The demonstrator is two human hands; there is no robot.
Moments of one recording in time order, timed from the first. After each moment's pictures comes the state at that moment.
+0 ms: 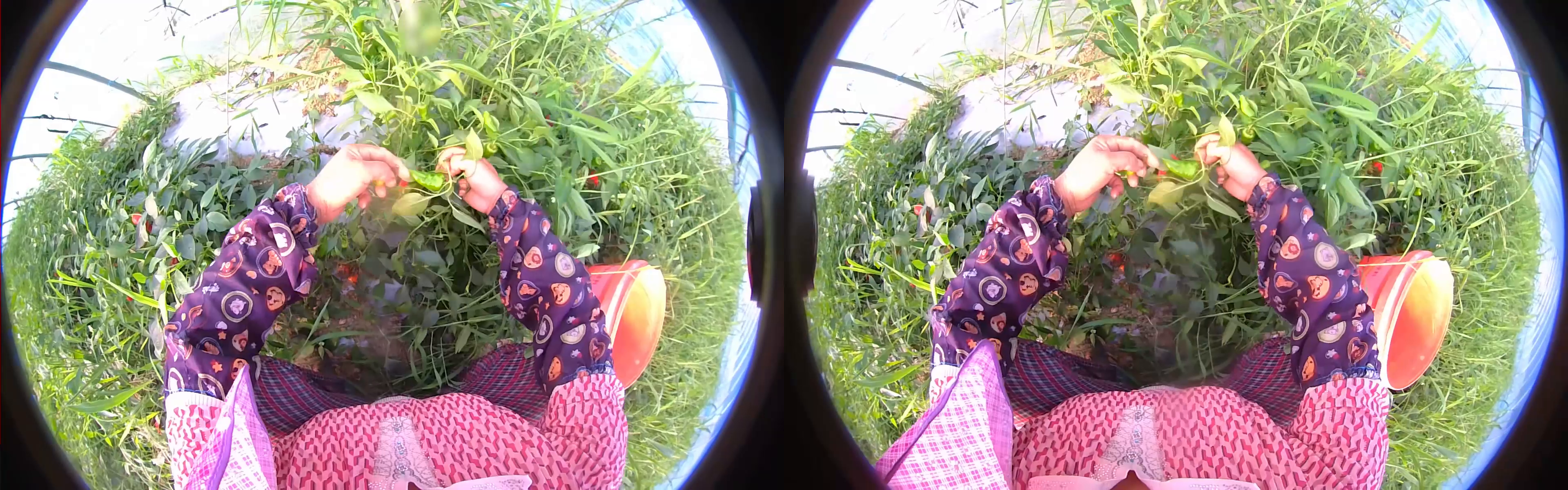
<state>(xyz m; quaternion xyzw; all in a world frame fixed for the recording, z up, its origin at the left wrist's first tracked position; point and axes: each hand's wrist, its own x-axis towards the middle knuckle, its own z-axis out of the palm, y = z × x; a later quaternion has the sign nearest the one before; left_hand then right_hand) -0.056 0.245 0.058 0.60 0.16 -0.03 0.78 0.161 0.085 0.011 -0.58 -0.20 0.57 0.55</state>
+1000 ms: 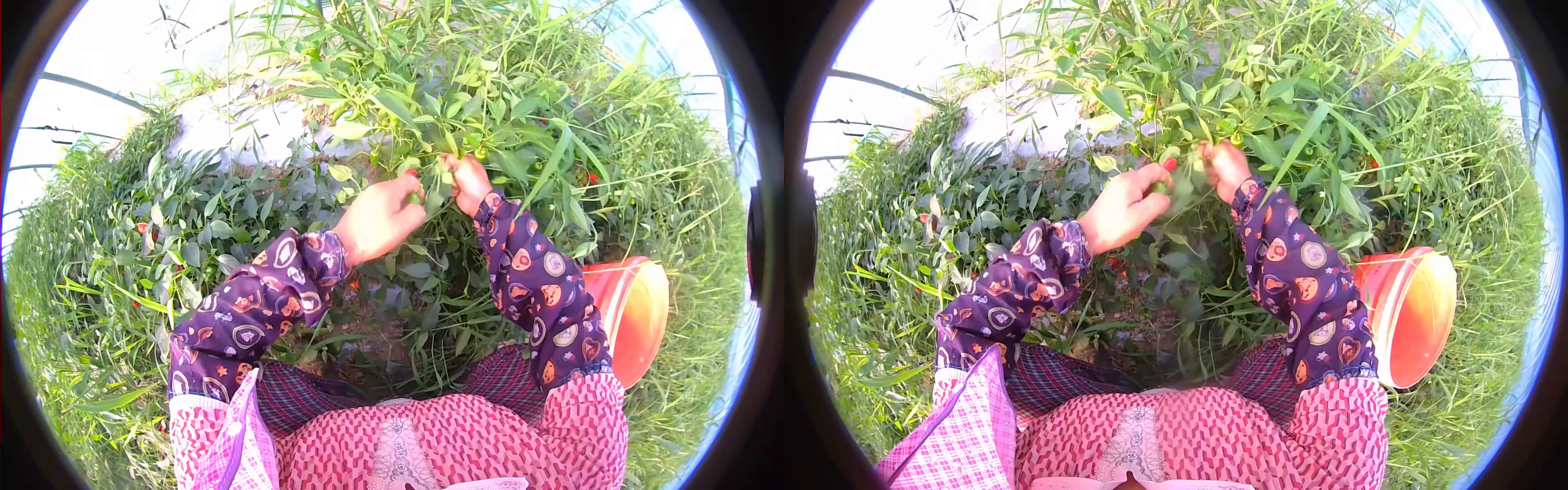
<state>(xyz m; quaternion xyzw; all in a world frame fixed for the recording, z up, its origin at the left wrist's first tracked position) -0.060 0.187 0.091 0.83 0.17 0.03 0.53 0.154 0.101 -0.019 -0.61 -0.06 0.44 0.65</state>
